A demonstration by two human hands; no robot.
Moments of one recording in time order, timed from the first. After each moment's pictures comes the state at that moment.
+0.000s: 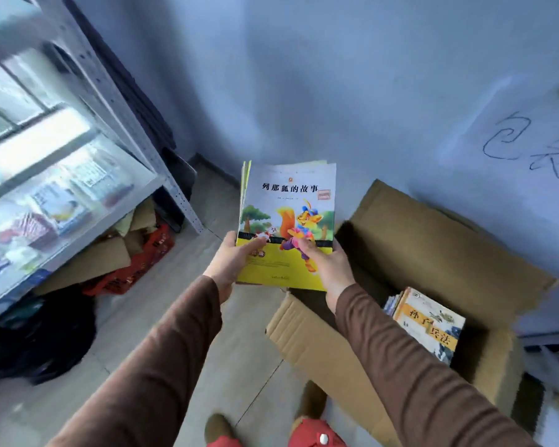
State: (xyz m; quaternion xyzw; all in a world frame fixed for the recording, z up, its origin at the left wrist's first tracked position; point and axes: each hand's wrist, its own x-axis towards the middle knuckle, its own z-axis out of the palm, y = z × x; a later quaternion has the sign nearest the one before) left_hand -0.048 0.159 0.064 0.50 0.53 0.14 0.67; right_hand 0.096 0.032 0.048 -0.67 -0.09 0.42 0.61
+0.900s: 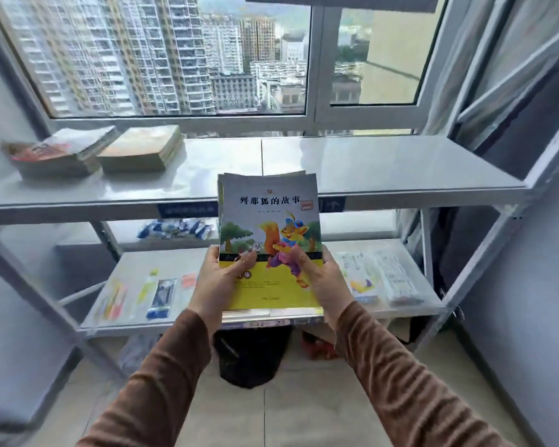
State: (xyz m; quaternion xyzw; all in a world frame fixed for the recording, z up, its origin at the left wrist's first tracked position) left_hand -0.733 0.333 0.230 0.34 0.54 0.61 0.47; right_hand -0.546 0.379 0.217 -0.40 -0.50 0.61 0.47
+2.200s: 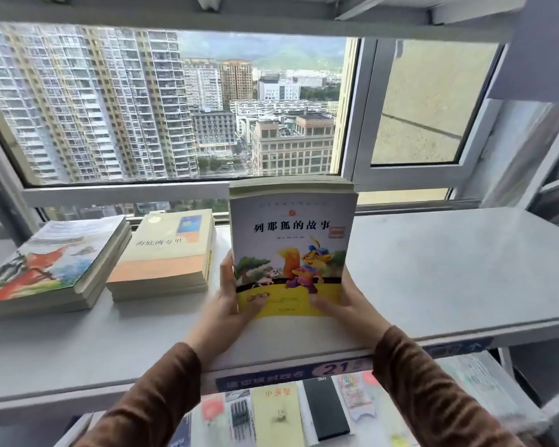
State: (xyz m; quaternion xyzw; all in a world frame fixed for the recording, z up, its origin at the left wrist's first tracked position) left_hand -0.998 0.606 0.257 0.67 0.48 0.49 0.30; right_hand -0.748 0.657 0.258 -0.37 -0.69 0.46 0.42
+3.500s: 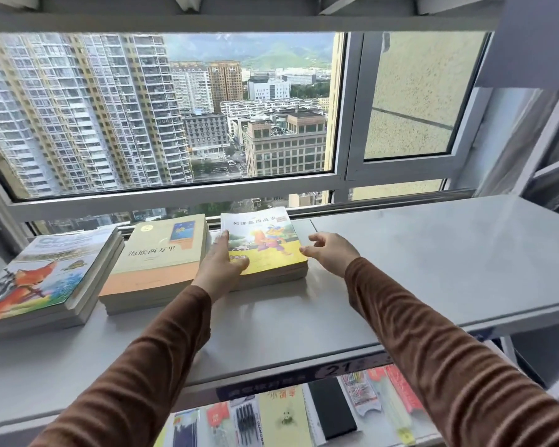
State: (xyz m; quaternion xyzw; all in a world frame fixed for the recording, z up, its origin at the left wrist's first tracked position) left_hand -1.011 0.682 0.307 0.59 0.70 0.33 0.25; right_hand -0.773 0.741 0.312 -0.62 -0.69 0.30 0.24
